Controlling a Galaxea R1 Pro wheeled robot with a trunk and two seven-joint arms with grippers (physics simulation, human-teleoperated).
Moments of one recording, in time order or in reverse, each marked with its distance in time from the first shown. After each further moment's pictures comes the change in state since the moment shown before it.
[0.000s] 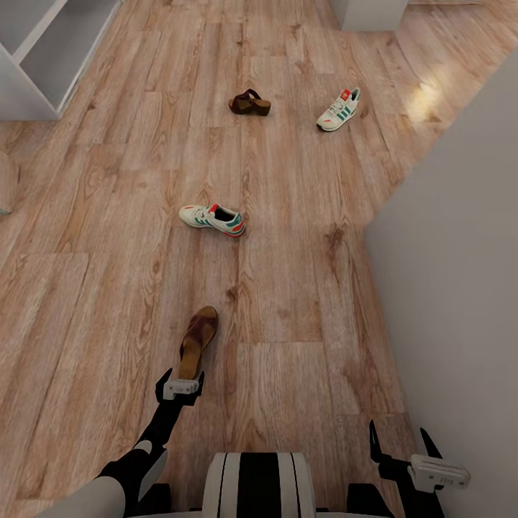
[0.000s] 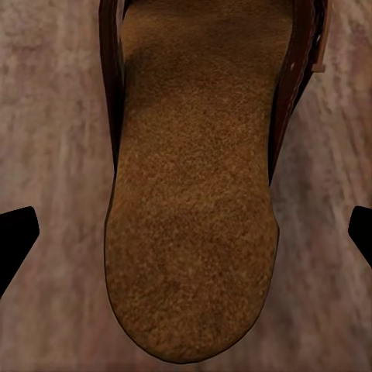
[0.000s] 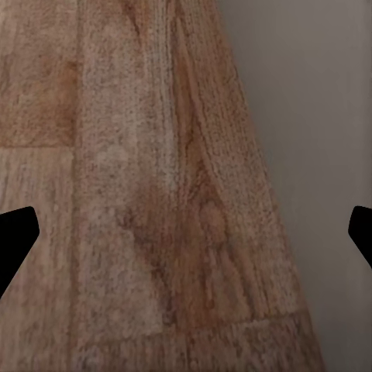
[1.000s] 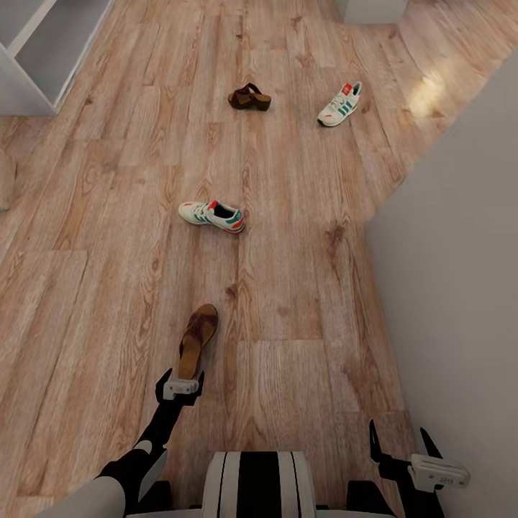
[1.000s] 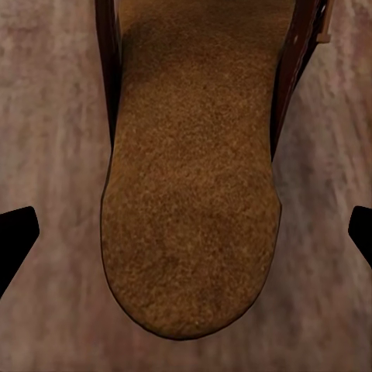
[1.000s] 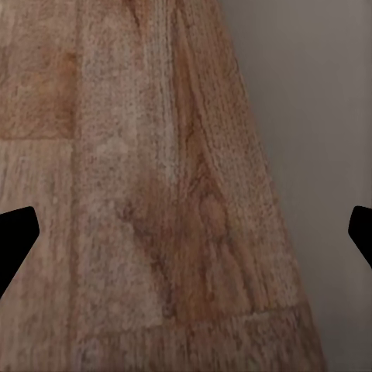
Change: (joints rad) left arm 0.000 0.000 0.000 0.000 0.000 0.000 0.000; right arm -0.001 0.000 0.000 0.001 0.000 0.000 0.000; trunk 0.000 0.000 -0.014
